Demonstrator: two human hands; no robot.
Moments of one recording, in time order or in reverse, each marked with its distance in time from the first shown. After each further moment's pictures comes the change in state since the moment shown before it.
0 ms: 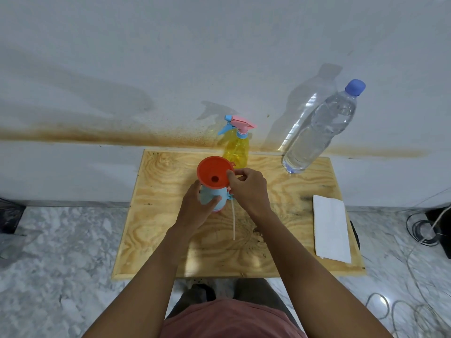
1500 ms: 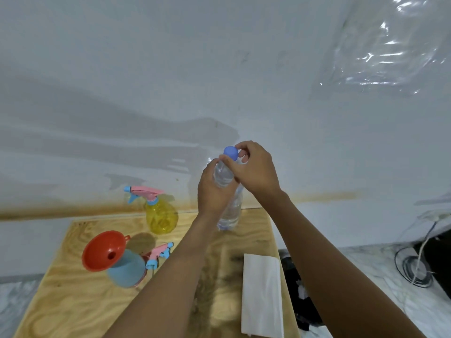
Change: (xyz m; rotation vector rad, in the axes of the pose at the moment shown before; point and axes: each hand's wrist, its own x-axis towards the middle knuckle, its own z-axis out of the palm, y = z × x) left_hand 0.097 0.284 0.198 -0.211 0.189 0.114; right_hand 0.156 -0.007 -0.273 -0.029 0.131 -0.355
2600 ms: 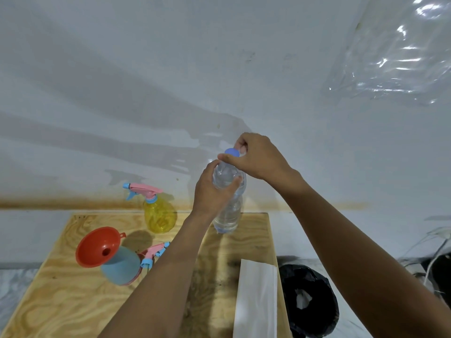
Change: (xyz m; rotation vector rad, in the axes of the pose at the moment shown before) left_hand 0.013 -0.009 0.001 0.064 -0.022 0.021; right_hand 0.044 -0.010 -0.024 -0.324 -0.267 -0.169
